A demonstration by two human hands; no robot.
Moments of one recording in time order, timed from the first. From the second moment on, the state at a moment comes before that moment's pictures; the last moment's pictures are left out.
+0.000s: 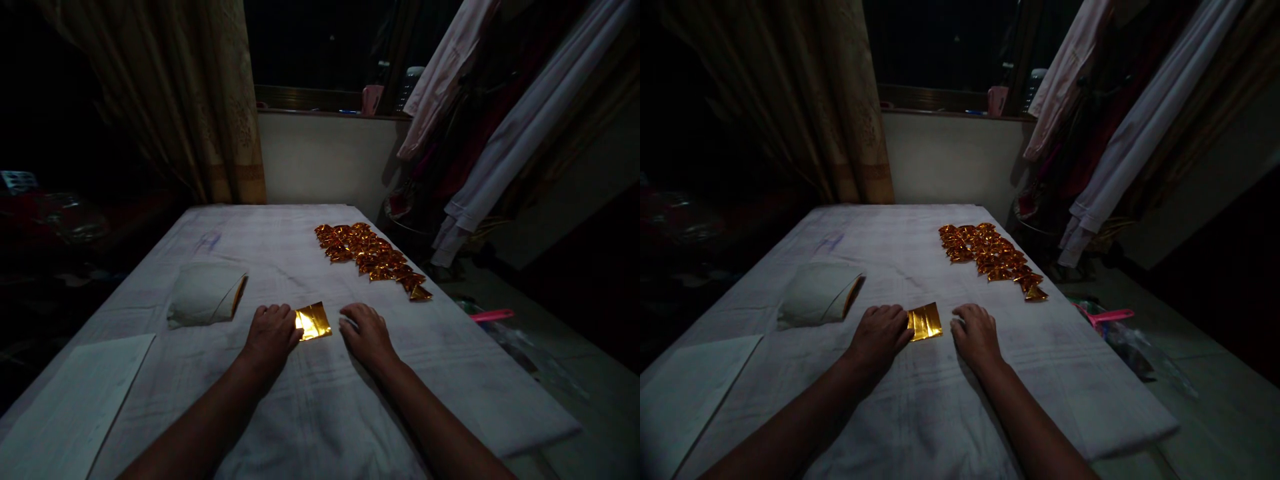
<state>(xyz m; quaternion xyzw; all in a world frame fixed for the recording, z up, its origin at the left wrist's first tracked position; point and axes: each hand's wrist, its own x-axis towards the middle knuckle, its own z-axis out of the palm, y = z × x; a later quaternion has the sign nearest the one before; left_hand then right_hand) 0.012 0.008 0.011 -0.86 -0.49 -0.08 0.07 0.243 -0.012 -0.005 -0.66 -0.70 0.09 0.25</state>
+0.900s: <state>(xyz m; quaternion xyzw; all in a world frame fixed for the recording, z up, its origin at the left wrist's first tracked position) -0.013 -0.011 0.003 -0.85 -0.51 -0.13 0.00 0.215 -0.015 0.007 -0.49 -0.86 0.15 0.01</state>
